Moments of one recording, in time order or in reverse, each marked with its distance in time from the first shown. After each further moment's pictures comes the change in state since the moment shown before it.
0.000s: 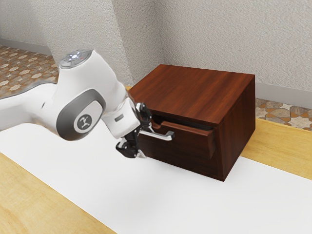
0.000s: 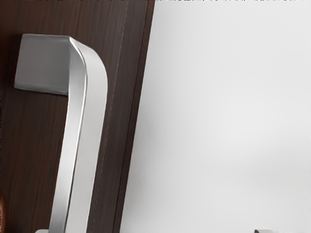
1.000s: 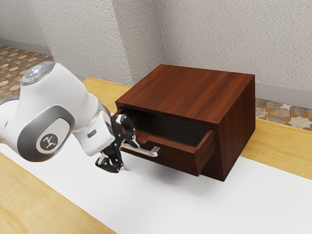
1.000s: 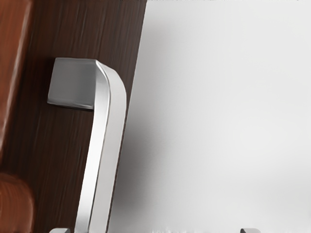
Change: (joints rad) arm -0.009 -0.233 -0.005 -0.217 -0.004 0.028 -0.013
